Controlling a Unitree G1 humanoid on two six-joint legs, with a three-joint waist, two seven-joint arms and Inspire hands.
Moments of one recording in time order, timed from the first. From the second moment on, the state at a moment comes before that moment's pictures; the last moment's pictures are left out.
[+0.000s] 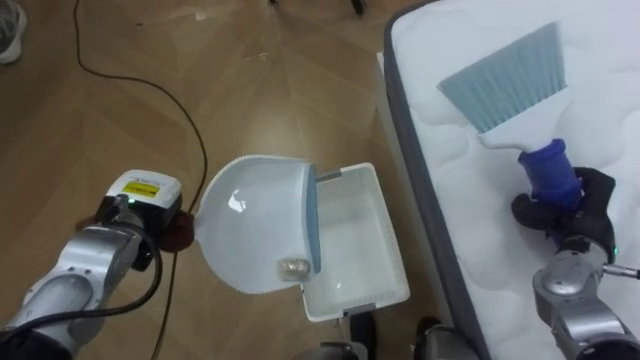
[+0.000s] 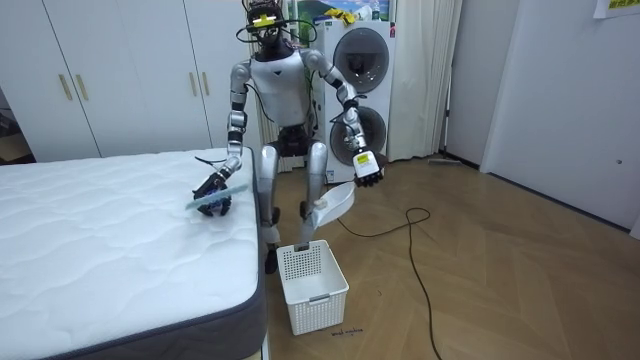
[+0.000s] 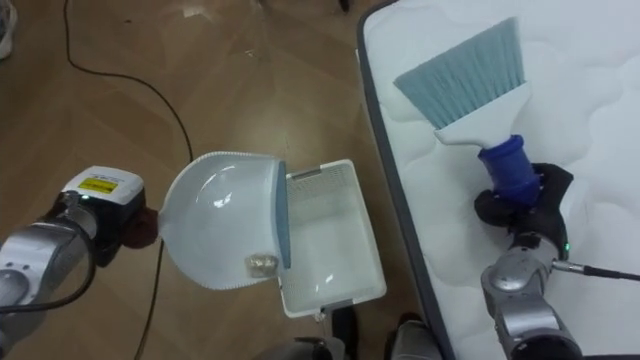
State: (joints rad) left arm -0.22 0.66 -0.39 0.31 1.12 0.16 -0.37; right arm -0.24 -0.42 0.17 0.80 0.11 -0.11 -0.69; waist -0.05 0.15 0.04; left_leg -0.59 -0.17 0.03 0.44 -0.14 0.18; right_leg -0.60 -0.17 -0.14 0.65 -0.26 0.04
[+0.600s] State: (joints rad) left arm -0.23 0.68 -0.39 0.29 1.26 0.19 -0.43; right arm -0.23 -0.41 0.17 0.78 0.11 -0.12 -0.73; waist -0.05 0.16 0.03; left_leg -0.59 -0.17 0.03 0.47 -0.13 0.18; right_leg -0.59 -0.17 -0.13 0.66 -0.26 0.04
